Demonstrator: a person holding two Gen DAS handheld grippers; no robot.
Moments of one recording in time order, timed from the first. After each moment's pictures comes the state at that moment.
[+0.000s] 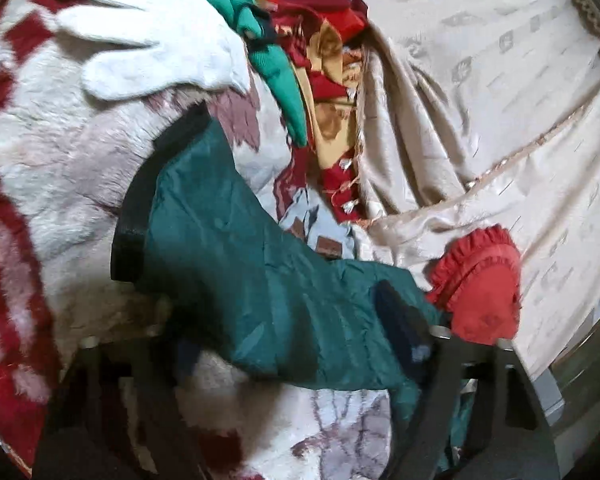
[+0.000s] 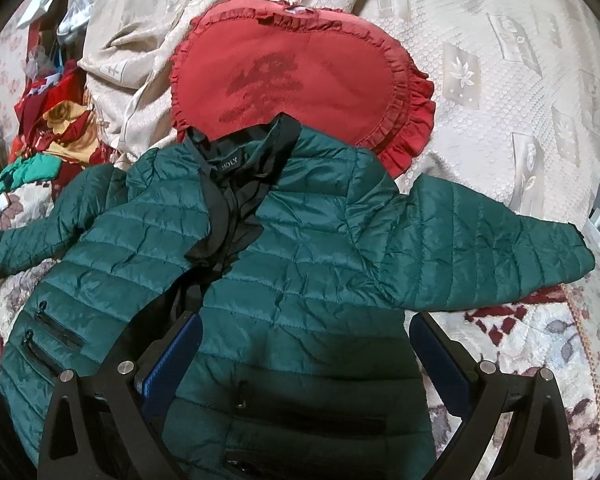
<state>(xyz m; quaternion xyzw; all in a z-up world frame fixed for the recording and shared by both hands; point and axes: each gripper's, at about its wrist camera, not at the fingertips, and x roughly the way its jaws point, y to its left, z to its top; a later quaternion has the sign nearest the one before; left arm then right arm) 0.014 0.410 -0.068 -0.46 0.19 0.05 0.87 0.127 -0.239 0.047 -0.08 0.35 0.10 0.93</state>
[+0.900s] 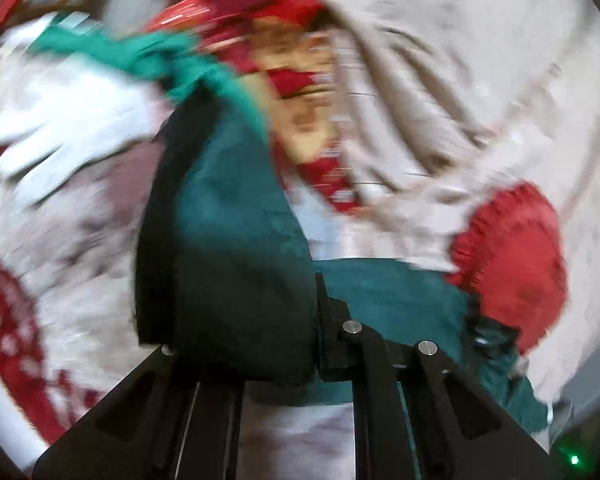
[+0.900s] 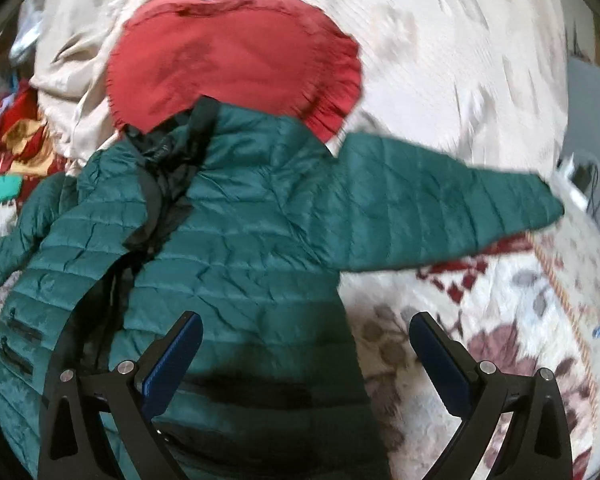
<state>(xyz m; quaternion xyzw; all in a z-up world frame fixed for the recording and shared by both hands) 0.061 0.321 0.040 -0.33 0.24 0.11 0.91 0.126 -0.306 0.035 -0.03 0.38 0.04 0.92</state>
